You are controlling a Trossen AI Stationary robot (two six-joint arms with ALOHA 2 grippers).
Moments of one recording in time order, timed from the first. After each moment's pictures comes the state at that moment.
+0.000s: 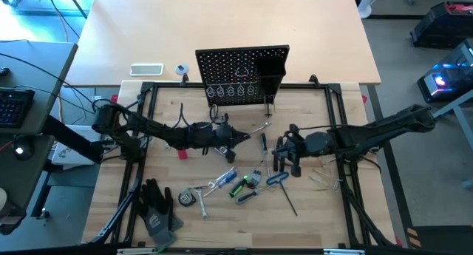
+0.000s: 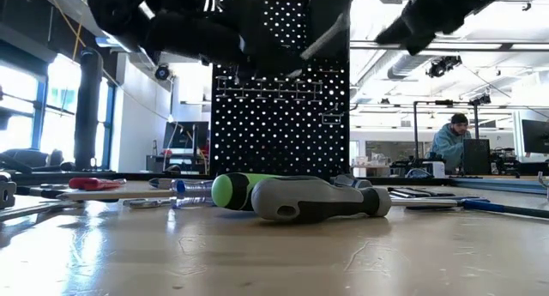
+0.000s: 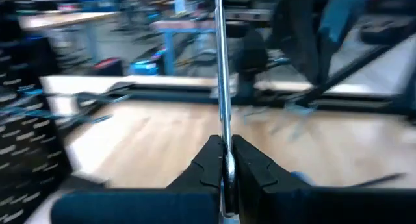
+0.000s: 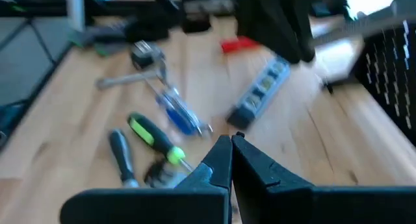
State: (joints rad) left arm 0.00 1.67 0.76 0.79 -0.13 0.00; right arm 0.26 1.03 0.67 -0.12 0.24 0.11
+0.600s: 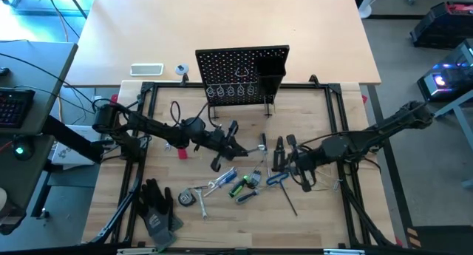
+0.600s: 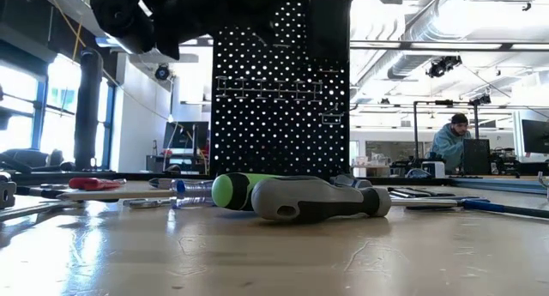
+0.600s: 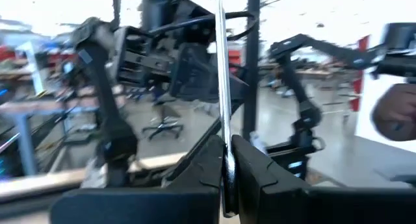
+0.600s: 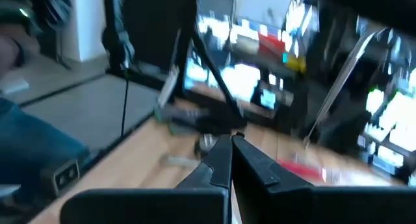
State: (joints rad) left arm 0.01 1.67 0.76 1.11 0.41 -0.05; right arm 0.40 1.03 0.67 0.26 0.11 -0.23
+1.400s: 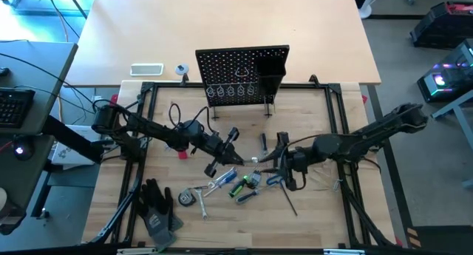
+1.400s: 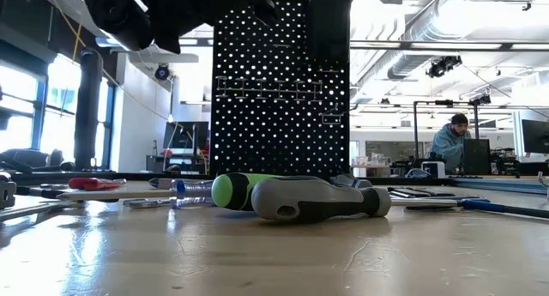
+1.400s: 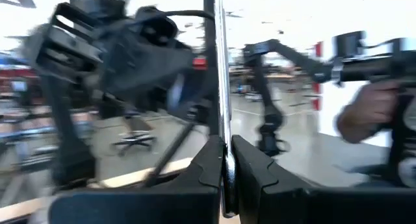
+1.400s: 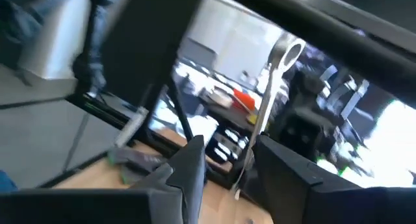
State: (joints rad) left arm -0.03 1.67 0.76 1.15 0.52 -0.04; right arm 0.33 1.22 0.67 0.66 0.04 -0.46
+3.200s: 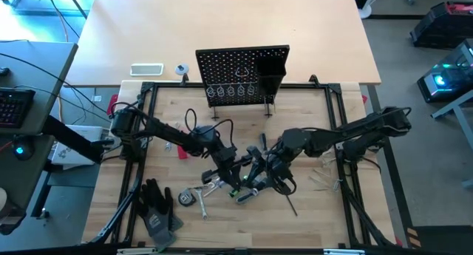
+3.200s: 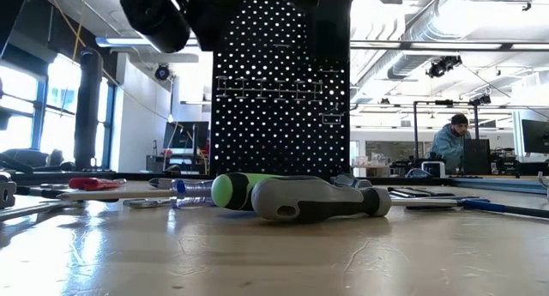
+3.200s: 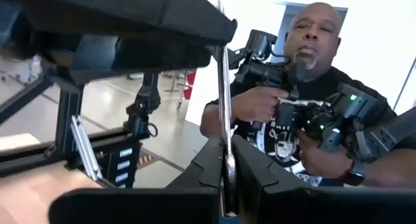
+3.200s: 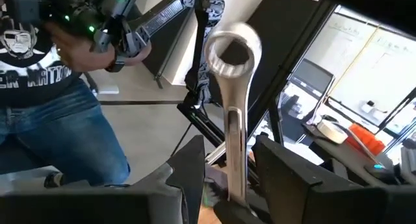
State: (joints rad) left arm -0.07 1.87 0.98 1.18 0.96 -0.44; right arm 0.22 1.49 1.03 0.41 -0.54 -0.49
